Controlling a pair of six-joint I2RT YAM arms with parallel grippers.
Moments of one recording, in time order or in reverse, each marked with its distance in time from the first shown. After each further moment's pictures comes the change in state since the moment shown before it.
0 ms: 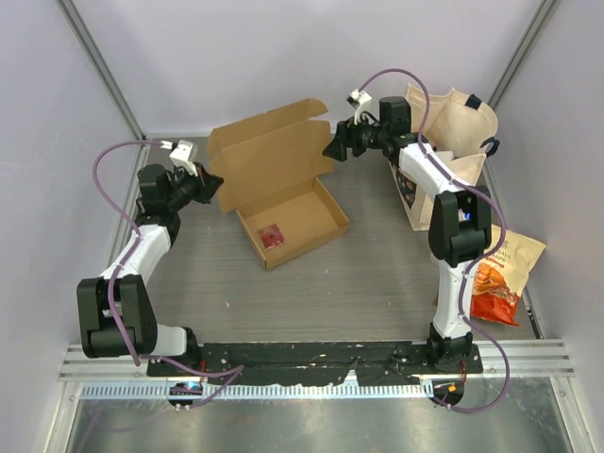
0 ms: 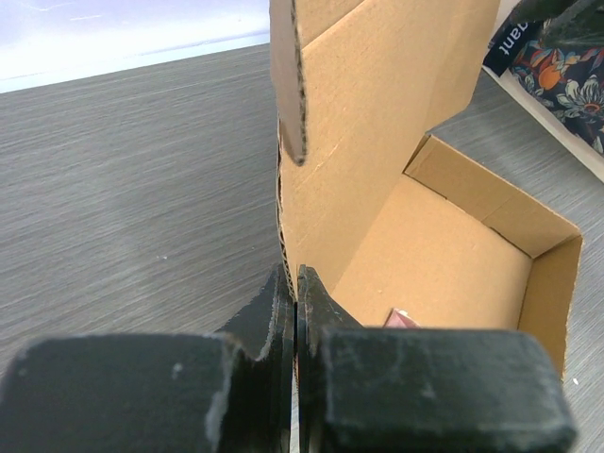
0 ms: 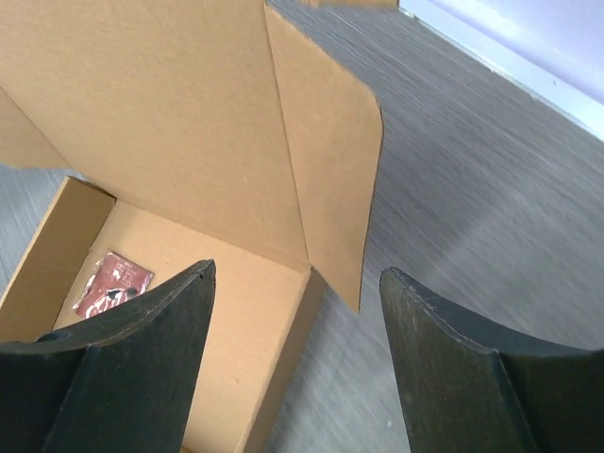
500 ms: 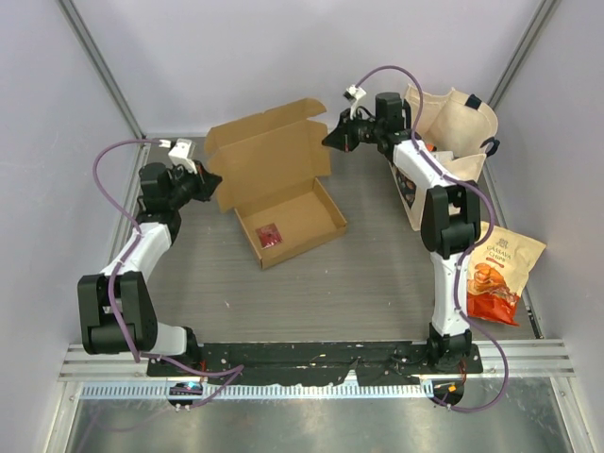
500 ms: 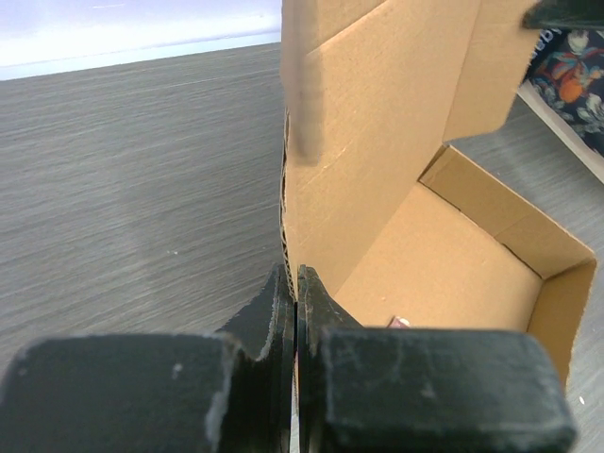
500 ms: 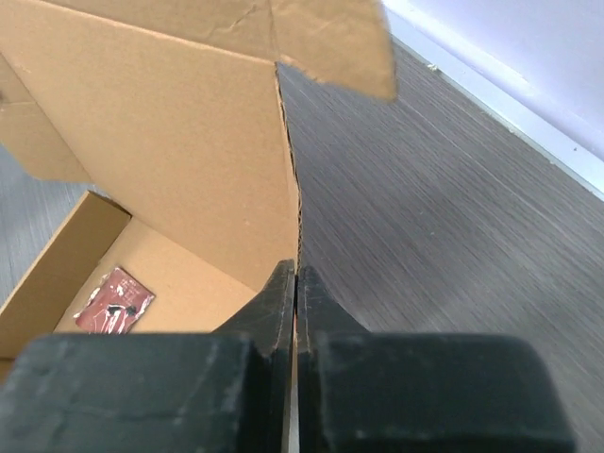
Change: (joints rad) left arm 0.003 0.023 0.016 -0.006 -0.037 -0.004; right arm 0.011 0.155 0.181 0.046 -0.122 -0.003
